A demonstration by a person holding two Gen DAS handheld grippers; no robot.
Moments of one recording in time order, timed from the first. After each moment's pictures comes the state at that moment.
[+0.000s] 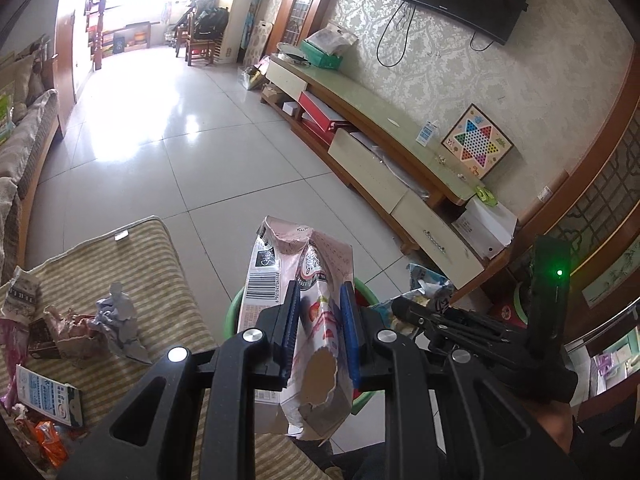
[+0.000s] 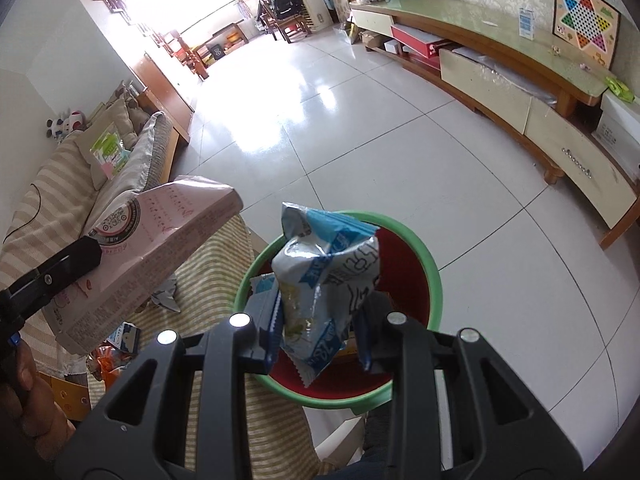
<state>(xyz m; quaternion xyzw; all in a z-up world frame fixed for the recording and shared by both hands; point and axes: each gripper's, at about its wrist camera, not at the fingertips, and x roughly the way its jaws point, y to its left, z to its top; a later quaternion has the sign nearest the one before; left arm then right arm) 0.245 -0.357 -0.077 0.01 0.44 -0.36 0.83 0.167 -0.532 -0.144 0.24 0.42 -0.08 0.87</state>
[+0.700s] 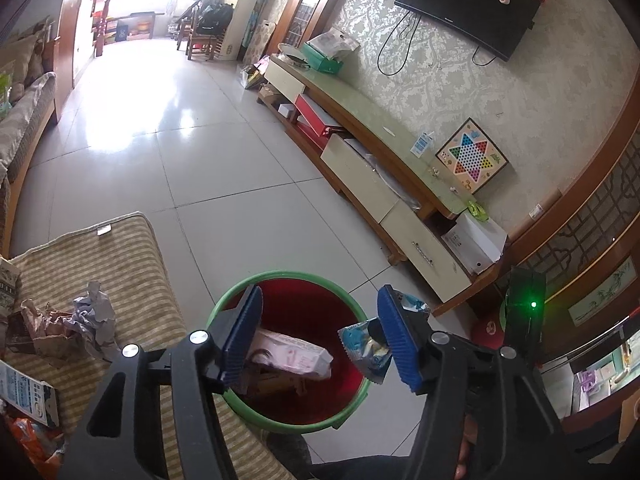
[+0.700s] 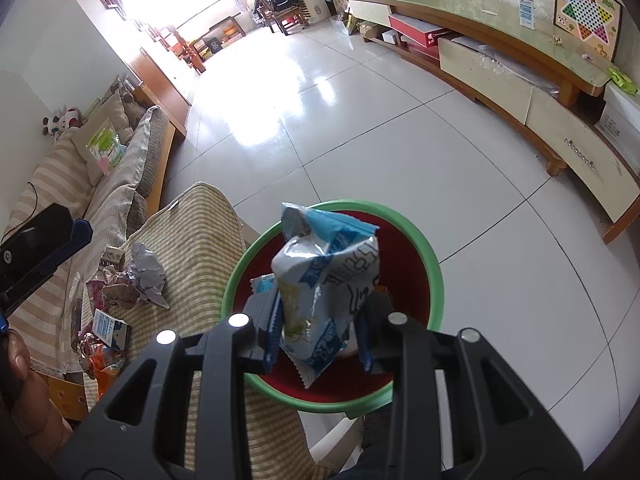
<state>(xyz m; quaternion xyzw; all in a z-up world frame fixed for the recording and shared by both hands) 0.255 -0.358 -0.083 -0.04 0.44 -0.36 0.82 0.175 -0.537 -0.163 0.24 0.44 -0.08 0.86</state>
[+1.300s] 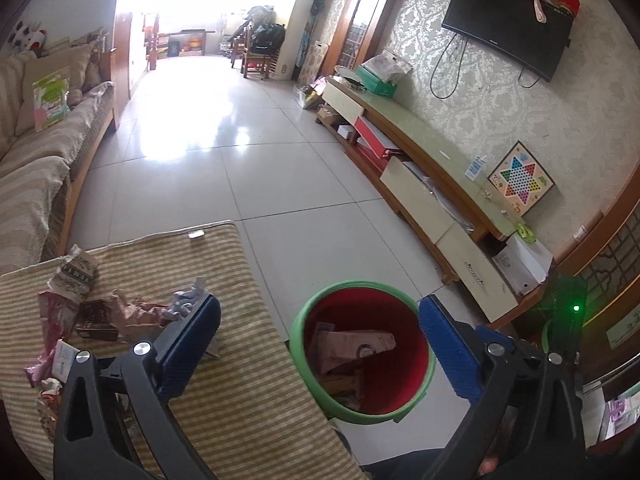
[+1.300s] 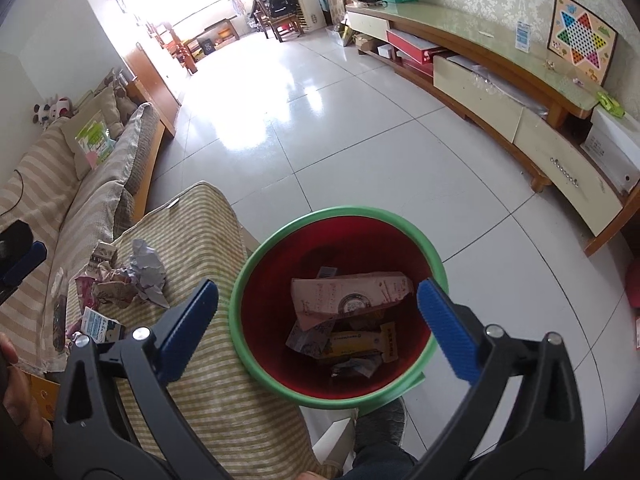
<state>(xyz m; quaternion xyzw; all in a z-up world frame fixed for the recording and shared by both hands) 0.256 -0.285 -0.063 -0.02 0.42 -0.26 0.87 0.176 -0.496 -0.140 0.20 0.43 -0.11 0.87</state>
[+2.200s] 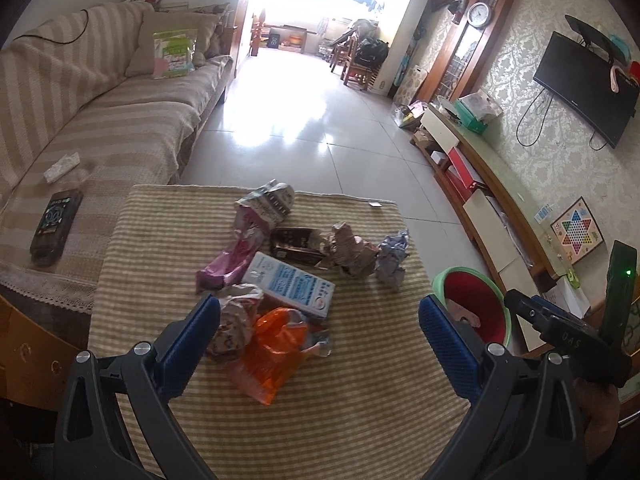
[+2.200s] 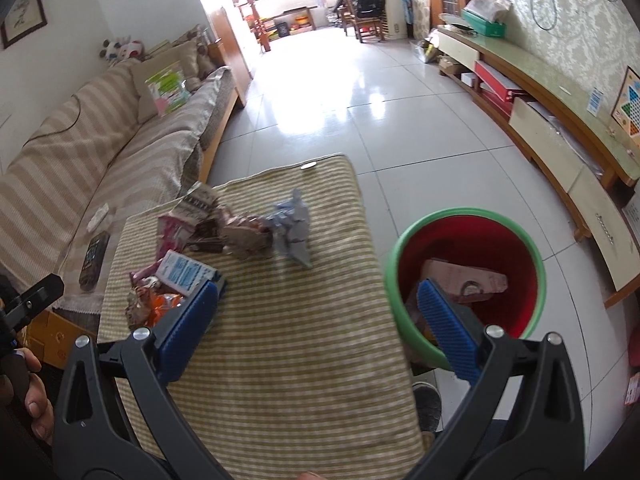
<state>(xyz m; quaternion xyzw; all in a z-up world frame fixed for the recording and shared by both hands) 0.199 -0.035 -0.069 -0.09 0.43 -0.12 0.89 0.183 -0.311 -0.098 0.12 0.43 -0.01 0.89</state>
